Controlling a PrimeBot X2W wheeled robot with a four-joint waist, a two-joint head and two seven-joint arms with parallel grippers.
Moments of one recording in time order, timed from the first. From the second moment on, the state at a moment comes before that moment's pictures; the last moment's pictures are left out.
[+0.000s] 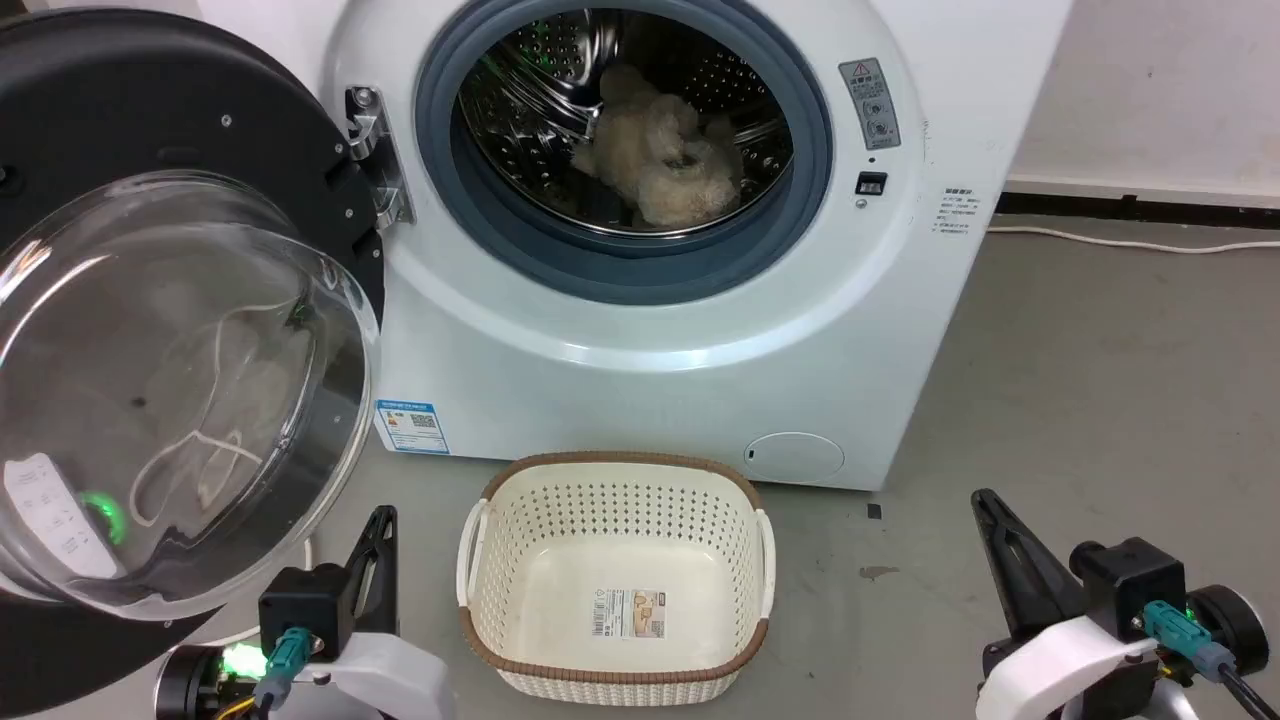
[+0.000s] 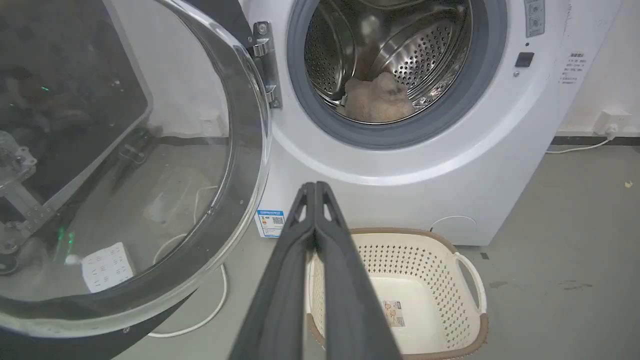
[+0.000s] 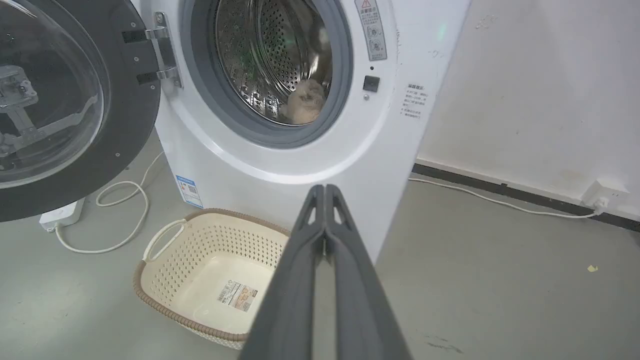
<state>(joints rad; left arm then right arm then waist) 0.01 0.05 0.00 0.00 0.00 0.00 0.00 0.00 -0.05 0.00 0.00 0.00 0.13 0.00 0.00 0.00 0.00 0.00</state>
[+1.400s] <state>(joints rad) 0.02 0.05 -0.01 0.00 0.00 0.00 0.00 0.00 -0.05 0.00 0.01 0.00 0.13 0.00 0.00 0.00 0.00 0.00</state>
